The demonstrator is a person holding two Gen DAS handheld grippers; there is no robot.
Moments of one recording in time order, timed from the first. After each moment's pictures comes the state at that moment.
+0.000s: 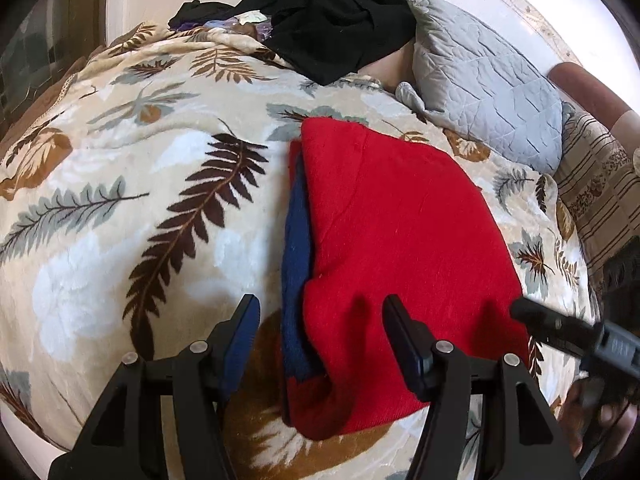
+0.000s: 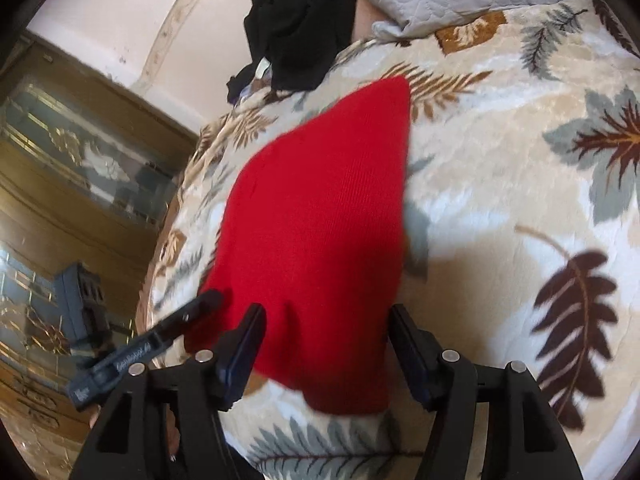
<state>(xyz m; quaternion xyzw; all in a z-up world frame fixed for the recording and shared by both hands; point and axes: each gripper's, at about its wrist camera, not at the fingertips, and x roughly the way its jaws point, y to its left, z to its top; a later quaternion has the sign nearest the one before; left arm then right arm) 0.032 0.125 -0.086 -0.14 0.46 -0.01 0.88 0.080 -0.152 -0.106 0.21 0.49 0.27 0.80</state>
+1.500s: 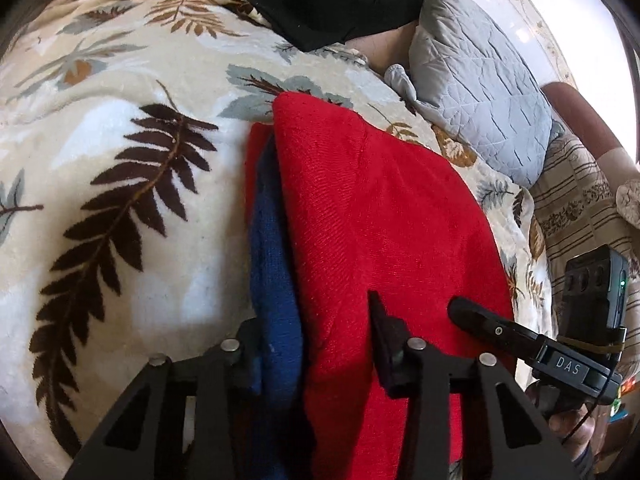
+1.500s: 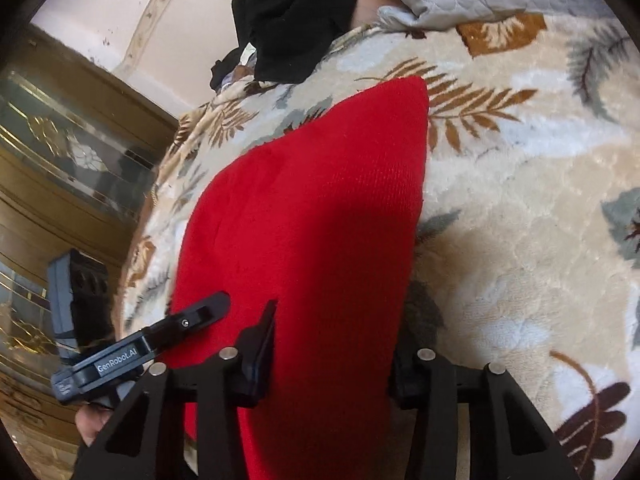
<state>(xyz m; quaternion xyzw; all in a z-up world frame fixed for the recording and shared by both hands) 0.097 0.132 -0.120 -0.22 0.49 -0.09 0.84 0.137 -0.115 -0.125 0.15 0.51 0.26 0.80</state>
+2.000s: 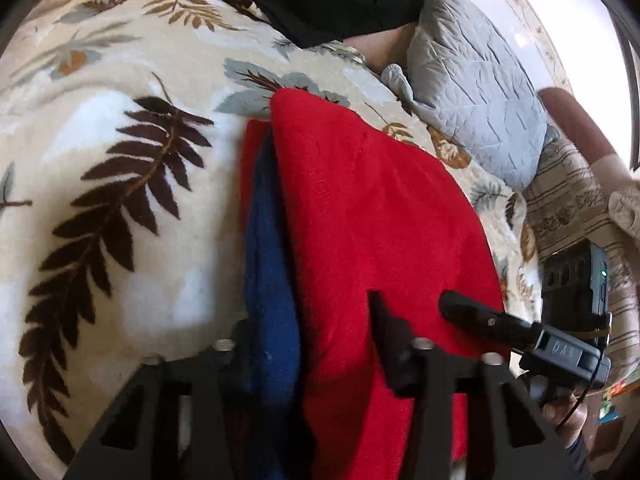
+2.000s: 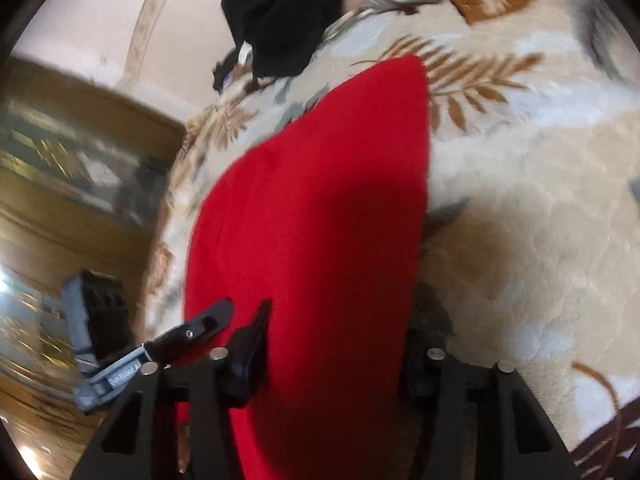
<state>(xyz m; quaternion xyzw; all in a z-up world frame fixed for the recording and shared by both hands) 0.101 0.139 -0.120 -0.25 0.50 -0.11 0.83 0.151 -0.112 -0.124 0.18 0.53 0.29 0.78</state>
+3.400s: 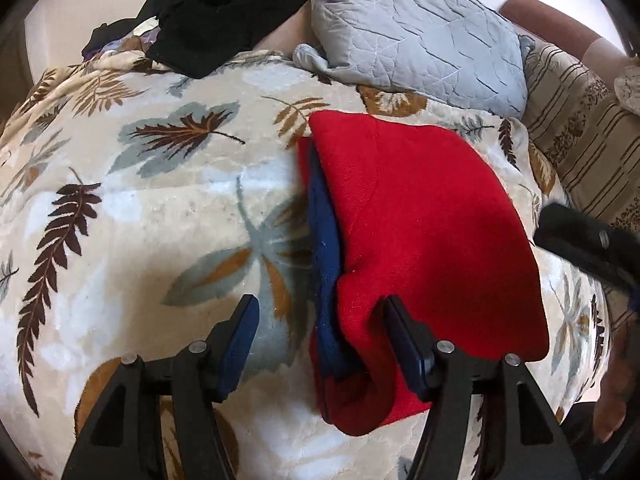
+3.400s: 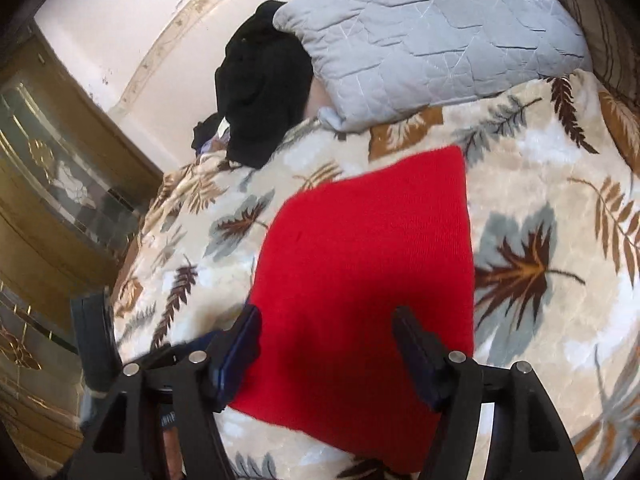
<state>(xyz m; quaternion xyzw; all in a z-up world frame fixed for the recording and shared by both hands) 0.096 -0.011 -0.091 -0.07 0.49 -0.08 0.87 0.120 -0.224 -0.052 0.17 0.44 0.20 0.86</state>
